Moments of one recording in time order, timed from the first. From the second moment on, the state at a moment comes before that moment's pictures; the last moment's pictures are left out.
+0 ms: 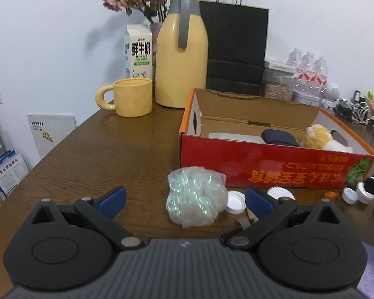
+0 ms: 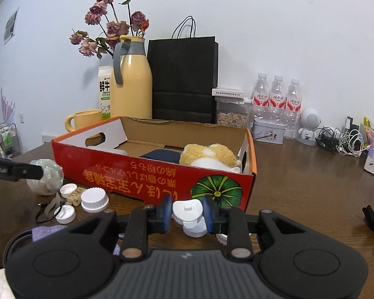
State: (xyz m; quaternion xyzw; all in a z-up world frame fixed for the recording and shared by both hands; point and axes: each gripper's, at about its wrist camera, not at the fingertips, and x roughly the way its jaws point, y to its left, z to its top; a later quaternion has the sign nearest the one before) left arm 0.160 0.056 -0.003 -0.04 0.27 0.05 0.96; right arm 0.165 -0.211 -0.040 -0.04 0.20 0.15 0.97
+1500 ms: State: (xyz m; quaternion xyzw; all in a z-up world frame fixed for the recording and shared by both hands) left arm 0.194 0.023 0.059 -0.04 0.16 0.01 0.99; right arm 0.189 -0.166 0.009 -0.08 0.11 0.18 0.97
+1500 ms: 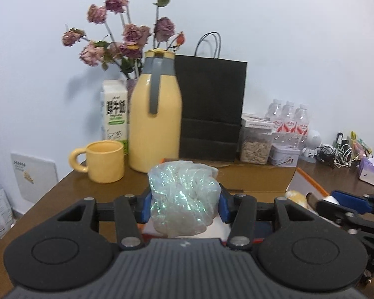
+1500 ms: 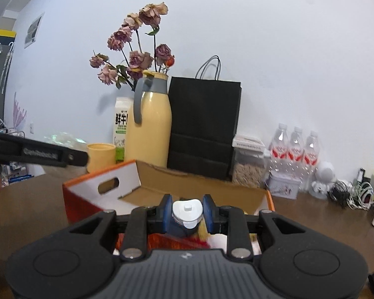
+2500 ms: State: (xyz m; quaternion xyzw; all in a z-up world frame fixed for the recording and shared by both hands) left arm 0.285 0.007 0.030 -0.01 0.17 0.01 0.98; right arm 0.283 -0.141 -0.012 -0.05 0.17 0.16 0.97
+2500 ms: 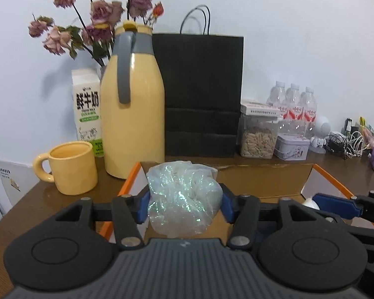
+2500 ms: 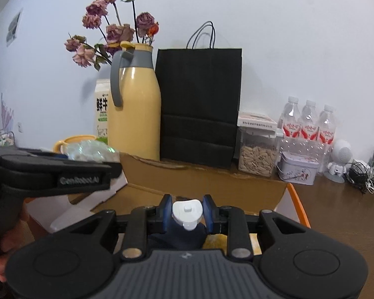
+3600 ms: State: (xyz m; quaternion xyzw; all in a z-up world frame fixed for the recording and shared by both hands) left arm 0.249 0.010 0.051 -0.03 0.12 0.01 0.99; right arm 0.255 -0.160 0.003 -0.05 0.13 0.13 0.98
